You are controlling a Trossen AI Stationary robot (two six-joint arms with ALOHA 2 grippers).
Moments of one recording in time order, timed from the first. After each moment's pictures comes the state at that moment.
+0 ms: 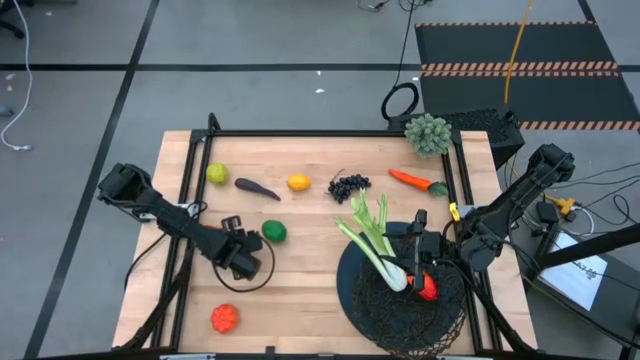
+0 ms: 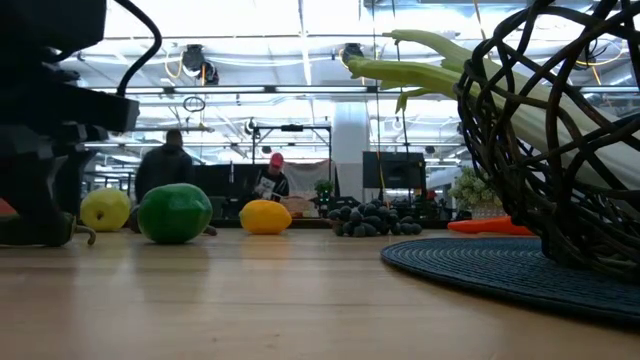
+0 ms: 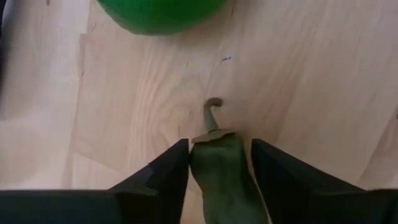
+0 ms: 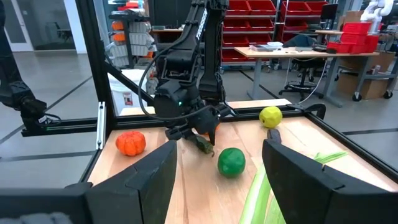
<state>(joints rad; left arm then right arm) -0.50 1.50 0.75 -0.84 -0.29 -0.75 0.76 1.04 0.67 0.24 0.89 0.14</state>
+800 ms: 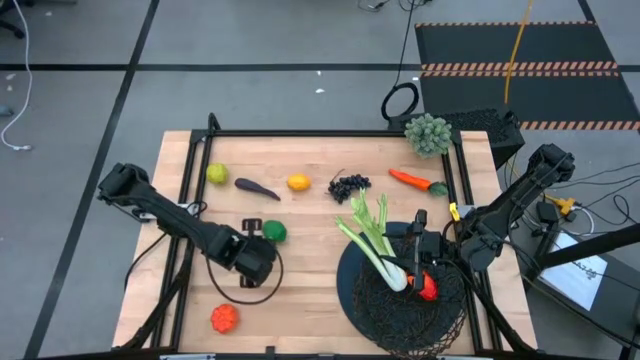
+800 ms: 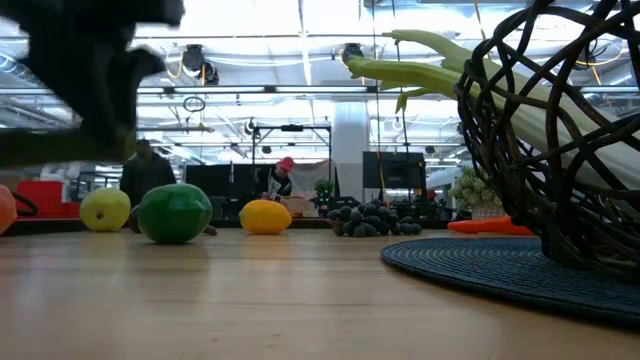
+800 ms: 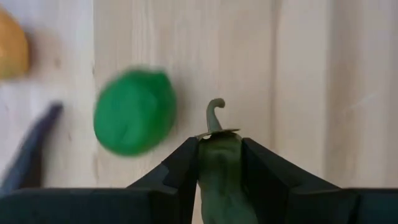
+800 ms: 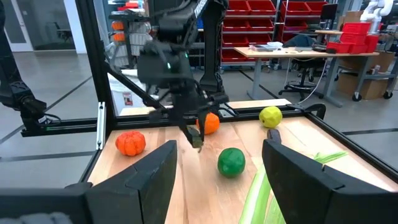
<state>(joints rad) -0.50 1.50 1.06 -0.91 -0.29 -0.42 0.76 1.04 0.67 0.24 0.89 0.14</state>
